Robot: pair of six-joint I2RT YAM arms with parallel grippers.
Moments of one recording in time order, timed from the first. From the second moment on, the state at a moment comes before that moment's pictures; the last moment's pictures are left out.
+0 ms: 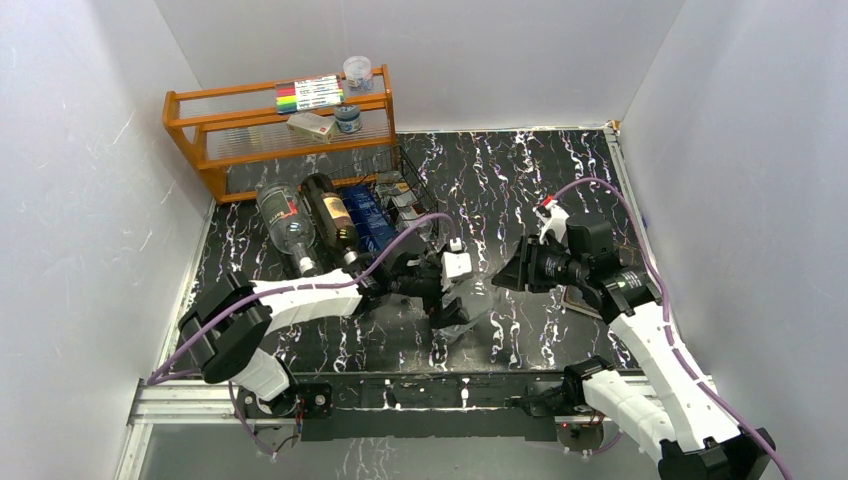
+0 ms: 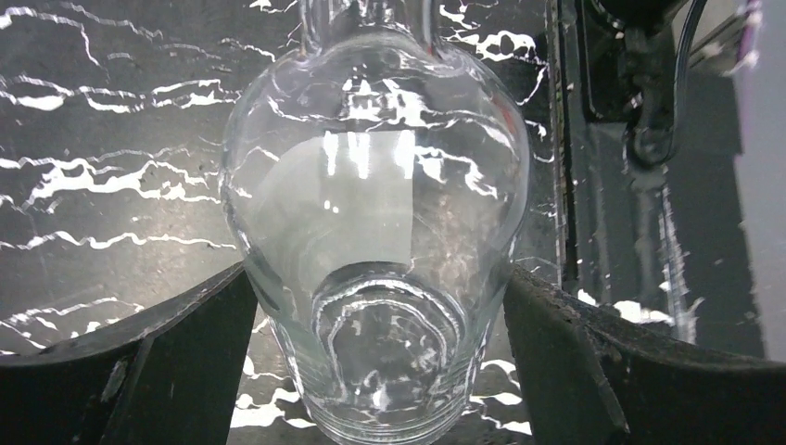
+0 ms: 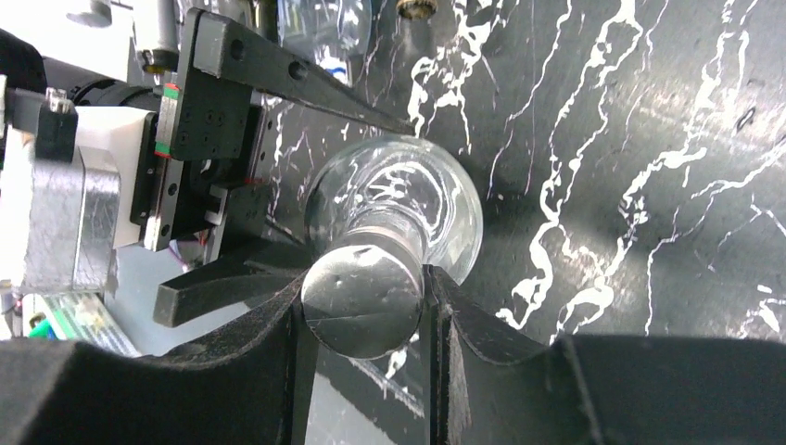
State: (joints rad) left arm -0.93 1.53 0.83 0.17 0.54 0.20; right arm 0.38 0.81 0.82 -0.69 -0.49 0.46
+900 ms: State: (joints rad) left arm -1.04 1.60 0.67 0.60 0.18 0.75; right arm 0.41 0.87 1.03 -1.14 -0.54 0.48
